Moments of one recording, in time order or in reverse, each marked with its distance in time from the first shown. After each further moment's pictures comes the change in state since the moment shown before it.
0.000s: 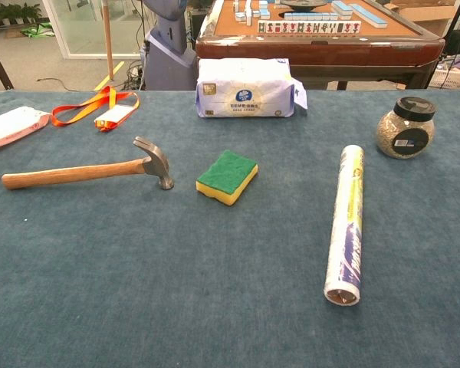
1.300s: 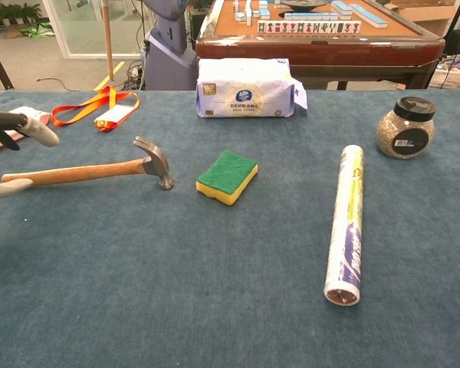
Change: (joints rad) left arm -0.262 -0.073 -0.016 0.072 0.094 -0.328 -0.070; right arm 0.001 -0.008 0.013 0.004 0.027 -0.007 -0.012
